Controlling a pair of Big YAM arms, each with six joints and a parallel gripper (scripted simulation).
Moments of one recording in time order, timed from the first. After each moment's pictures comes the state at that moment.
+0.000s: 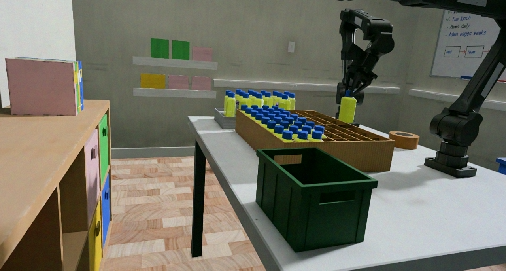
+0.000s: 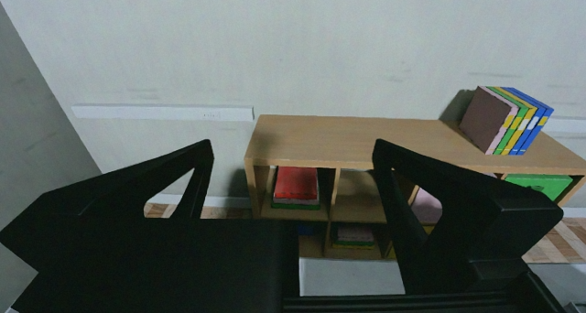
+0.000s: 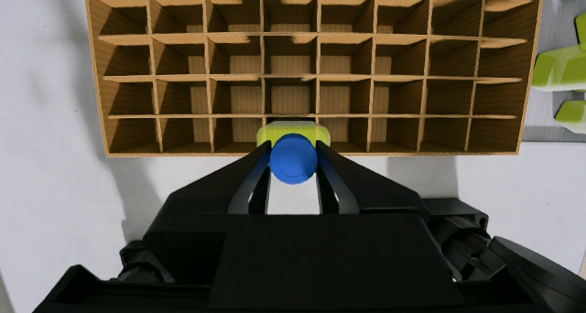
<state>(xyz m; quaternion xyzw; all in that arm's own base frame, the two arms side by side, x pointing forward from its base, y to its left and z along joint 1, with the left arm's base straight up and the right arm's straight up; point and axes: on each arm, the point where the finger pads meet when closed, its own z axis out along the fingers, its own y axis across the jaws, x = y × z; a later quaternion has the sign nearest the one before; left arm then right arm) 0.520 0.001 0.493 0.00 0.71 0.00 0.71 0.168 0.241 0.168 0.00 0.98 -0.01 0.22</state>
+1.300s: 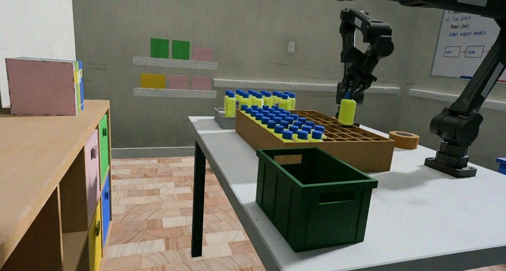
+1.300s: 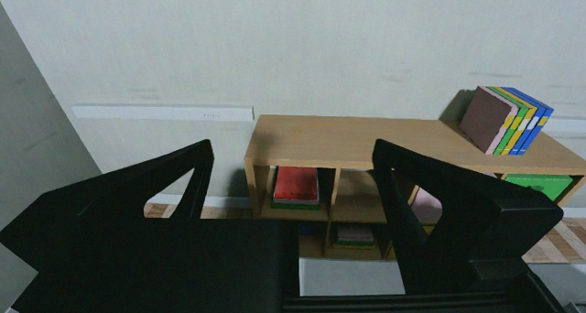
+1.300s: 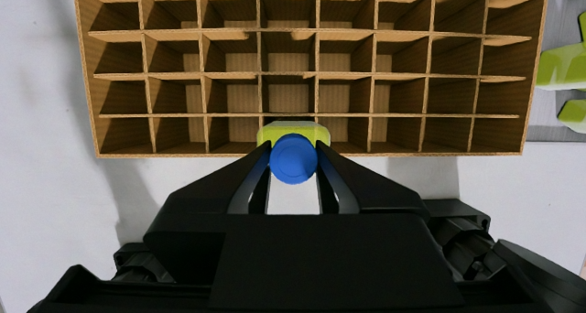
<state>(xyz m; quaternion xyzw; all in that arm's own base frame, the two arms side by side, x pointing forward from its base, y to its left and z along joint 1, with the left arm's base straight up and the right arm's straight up) 0.520 0.001 0.493 0.00 0.71 0.00 0.71 0.167 0.240 0.159 0.00 0.98 -0.01 0.22</state>
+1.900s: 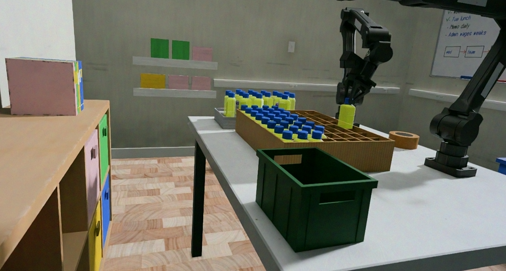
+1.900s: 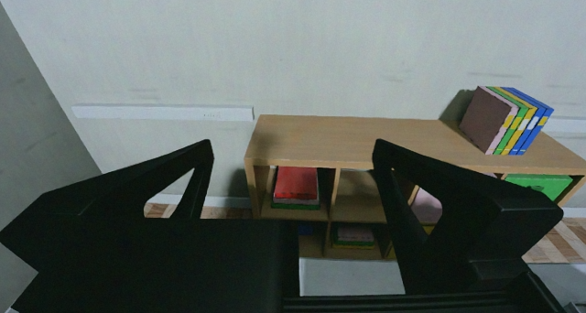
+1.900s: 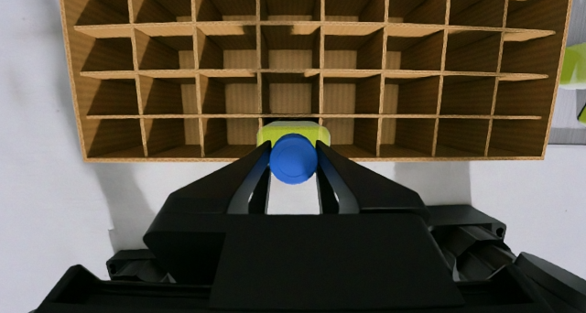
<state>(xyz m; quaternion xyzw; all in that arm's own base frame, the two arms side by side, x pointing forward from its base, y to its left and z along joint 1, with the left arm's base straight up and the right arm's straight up) 0.520 0.001 0.493 0.00 0.71 0.00 0.71 0.168 0.241 0.141 0.00 0.98 -0.01 0.22</state>
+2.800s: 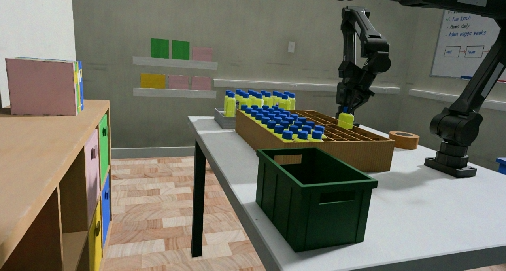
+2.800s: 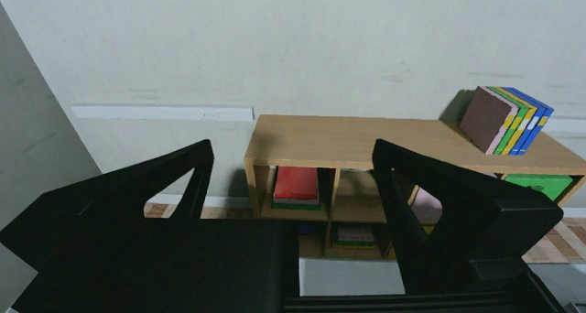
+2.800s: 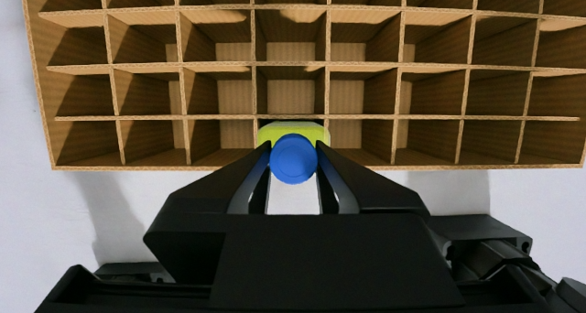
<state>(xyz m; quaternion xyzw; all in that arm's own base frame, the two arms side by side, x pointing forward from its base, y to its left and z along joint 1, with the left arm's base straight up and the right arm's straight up) 0.520 0.001 0.493 0.00 0.71 0.00 0.71 0.168 0.241 0.107 0.00 0.98 -0.01 0.22</state>
